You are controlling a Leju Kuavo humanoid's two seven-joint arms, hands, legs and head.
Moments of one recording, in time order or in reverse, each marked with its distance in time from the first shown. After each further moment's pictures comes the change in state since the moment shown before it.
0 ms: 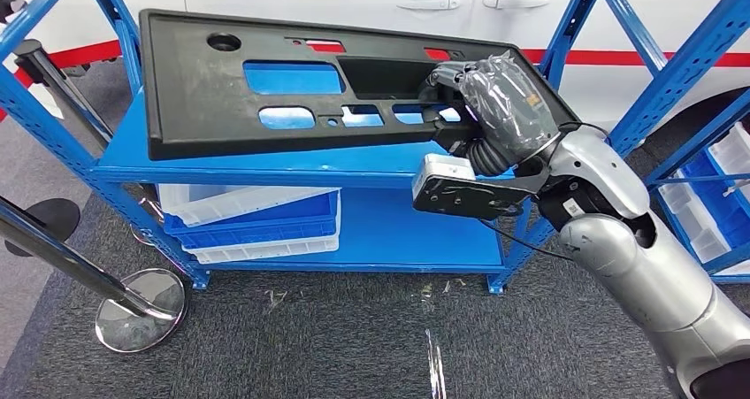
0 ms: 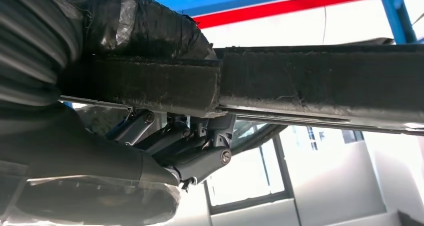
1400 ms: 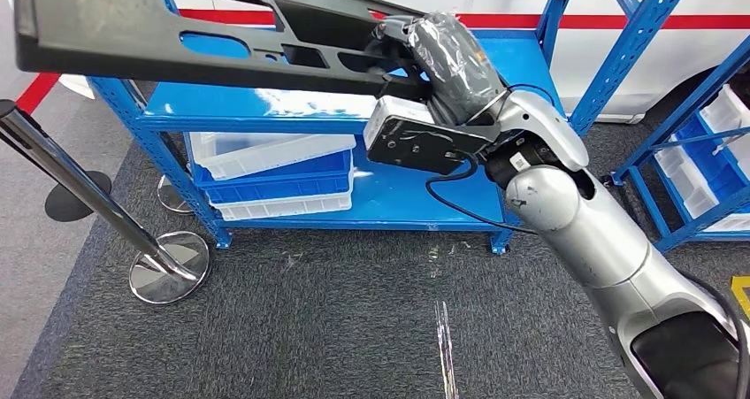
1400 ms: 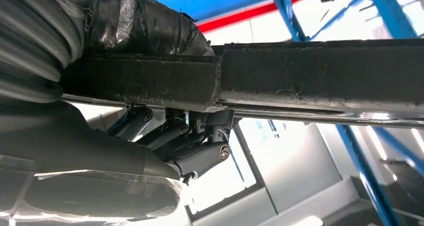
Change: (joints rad) left arm -0.007 0.007 -0.069 0.004 -0.097 -0.038 -0.064; right arm -0.127 0.226 0.035 0.222 -0.076 -0.060 -0.071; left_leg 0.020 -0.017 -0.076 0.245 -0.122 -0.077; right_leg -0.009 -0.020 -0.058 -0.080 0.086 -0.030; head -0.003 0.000
